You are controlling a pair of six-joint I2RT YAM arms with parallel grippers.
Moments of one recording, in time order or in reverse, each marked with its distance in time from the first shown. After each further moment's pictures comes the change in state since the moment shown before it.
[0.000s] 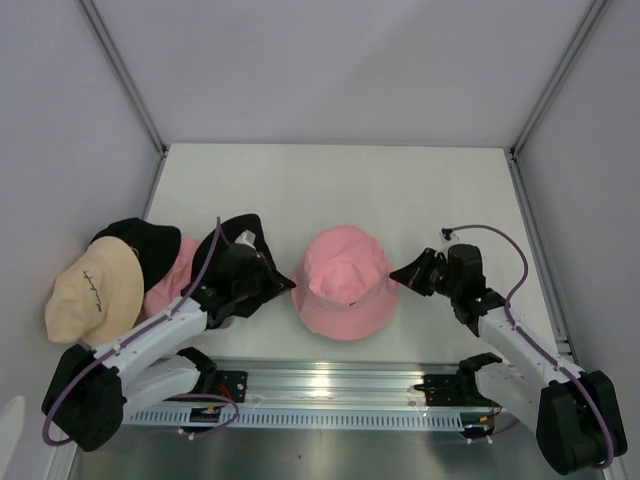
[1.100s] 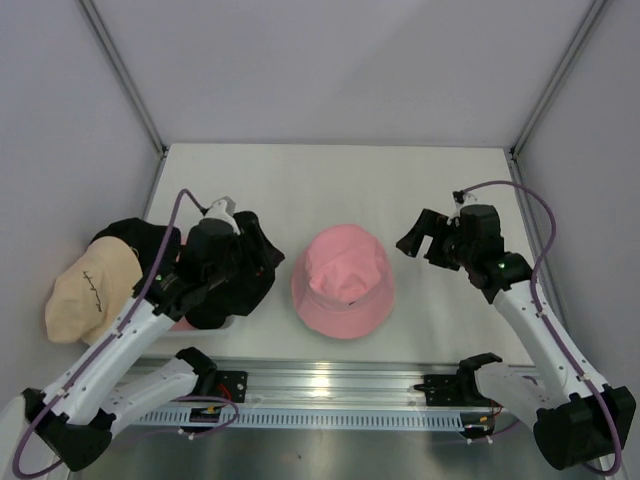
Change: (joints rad) left arm -0.055 -0.099 0.446 -0.513 -0.199 0.259; right arm -0.015 0.042 0.430 -0.483 0.154 -0.251
